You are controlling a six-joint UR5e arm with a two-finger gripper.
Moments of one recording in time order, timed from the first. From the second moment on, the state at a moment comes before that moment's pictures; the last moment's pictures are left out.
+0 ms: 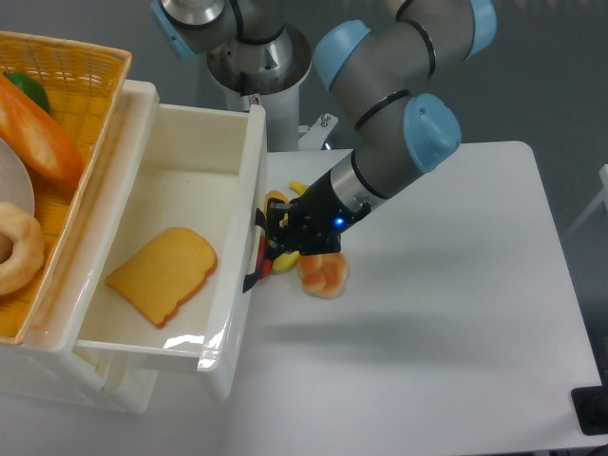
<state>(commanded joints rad) 2.58 -1.86 -1.57 -1.57 0.95 0.78</state>
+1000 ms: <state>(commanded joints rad) 2.45 -1.84 -1.58 -1.56 0.95 0.70</state>
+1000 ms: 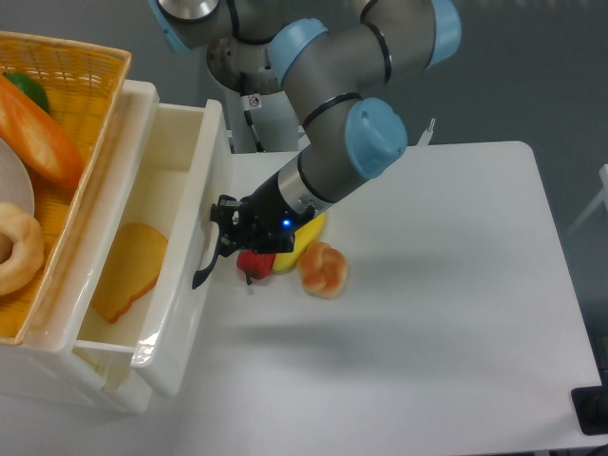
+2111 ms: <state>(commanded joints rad) 2.34 -1.85 -1.57 -1.49 0.95 0.56</state>
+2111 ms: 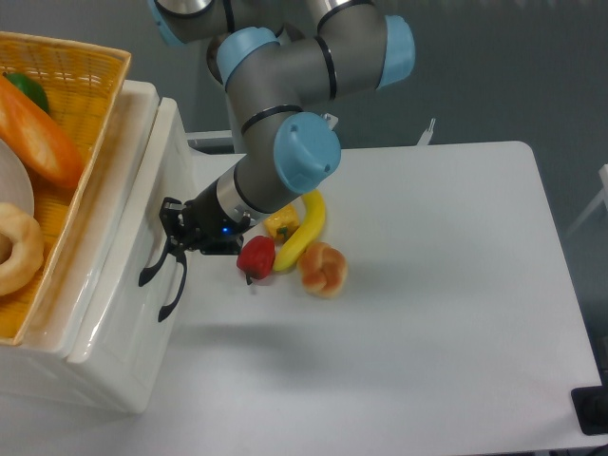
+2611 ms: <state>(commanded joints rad) 2.37 -1.87 -1.55 -1.46 0.99 0.58</state>
